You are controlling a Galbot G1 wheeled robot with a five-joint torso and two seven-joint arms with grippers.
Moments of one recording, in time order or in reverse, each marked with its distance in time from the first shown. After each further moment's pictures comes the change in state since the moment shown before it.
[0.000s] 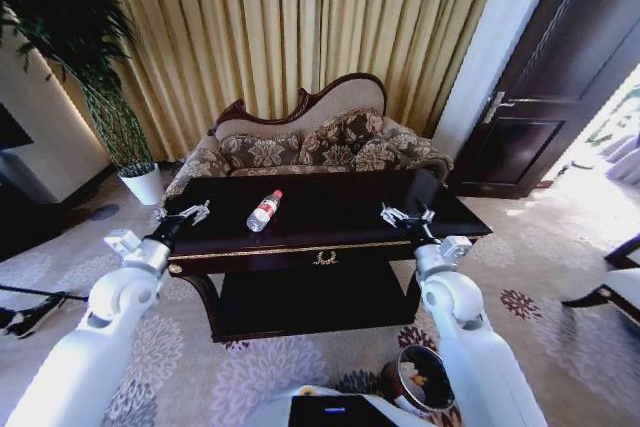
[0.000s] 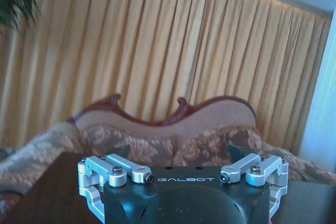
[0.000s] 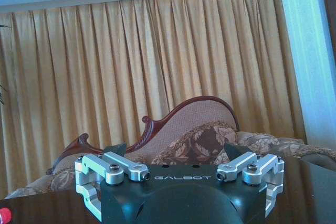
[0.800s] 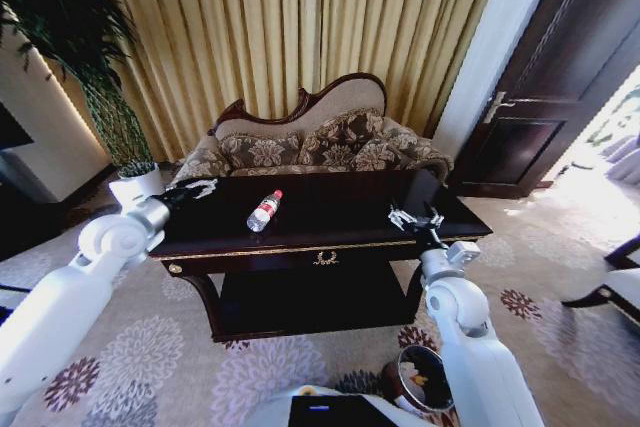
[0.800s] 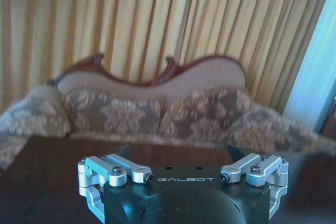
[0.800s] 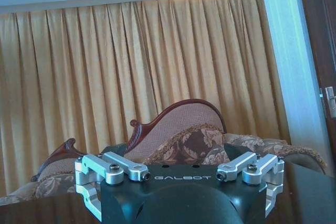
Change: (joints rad) left arm -0.393 0.210 0.310 0.105 -0.303 0.194 -0.182; right arm -0.026 0.037 0.046 0.016 -0.019 0.004 0.000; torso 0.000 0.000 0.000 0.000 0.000
